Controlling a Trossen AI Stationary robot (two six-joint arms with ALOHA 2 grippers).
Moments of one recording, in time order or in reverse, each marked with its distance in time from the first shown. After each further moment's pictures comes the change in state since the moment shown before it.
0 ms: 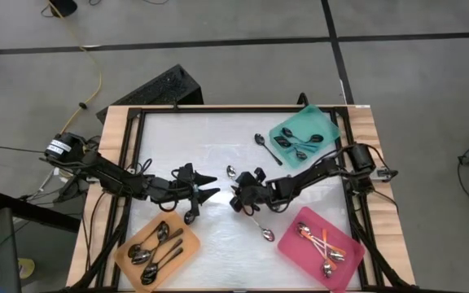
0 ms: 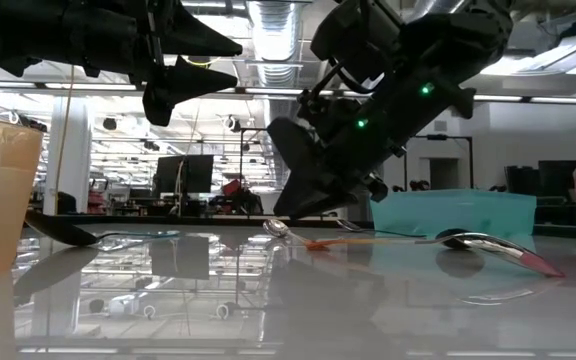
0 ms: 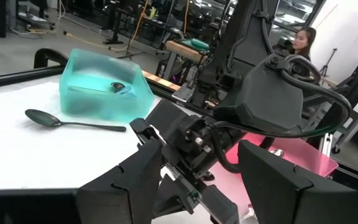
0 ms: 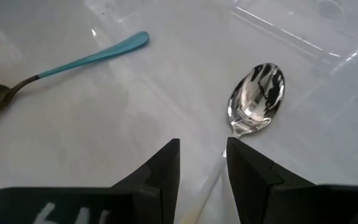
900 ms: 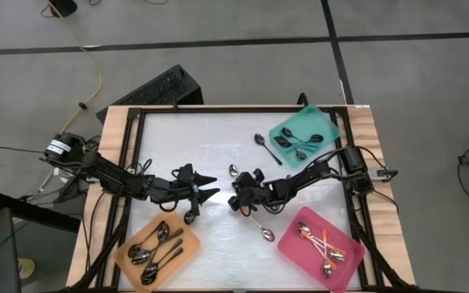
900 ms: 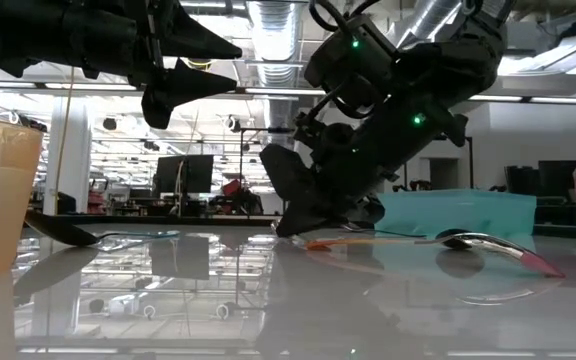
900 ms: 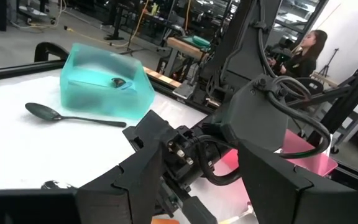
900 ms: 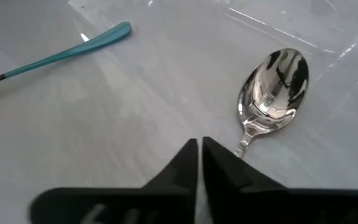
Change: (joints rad) left arm 0.000 0.000 0.000 -0.017 0.000 -0.026; right arm -0.005 0.092 0.005 0.029 -0.003 0.060
